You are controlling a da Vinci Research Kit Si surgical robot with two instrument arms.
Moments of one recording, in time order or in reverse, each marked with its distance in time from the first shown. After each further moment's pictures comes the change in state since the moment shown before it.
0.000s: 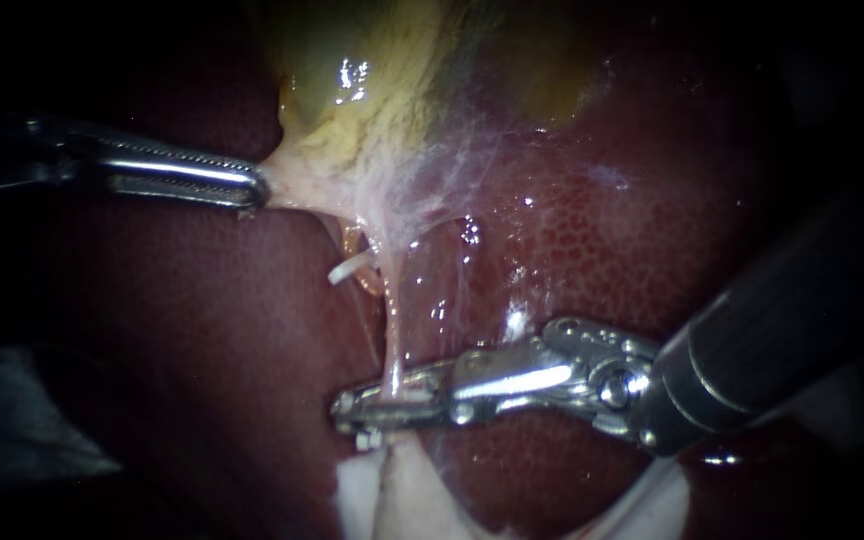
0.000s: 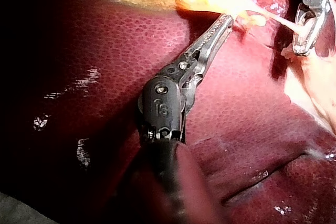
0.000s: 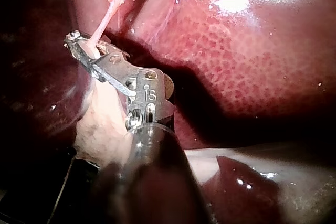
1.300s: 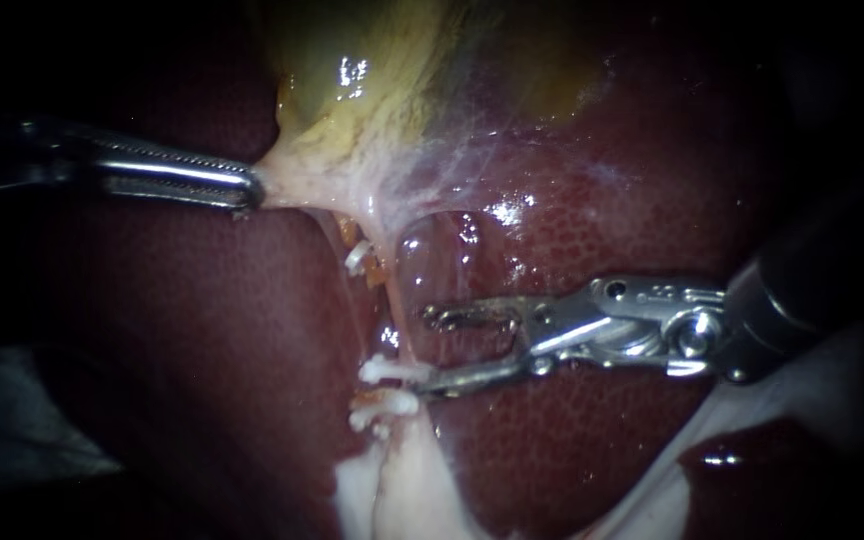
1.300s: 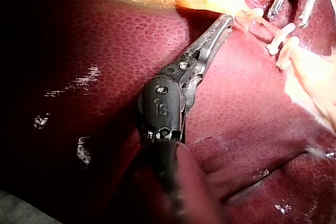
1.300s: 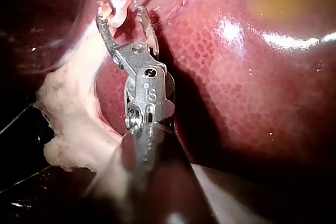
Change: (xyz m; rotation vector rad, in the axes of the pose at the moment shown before) right arm 0.001 0.001 -0.006 -0.245 -0.049 -0.368; left arm 0.000 0.000 0.000 -0.002 0.000 0.001
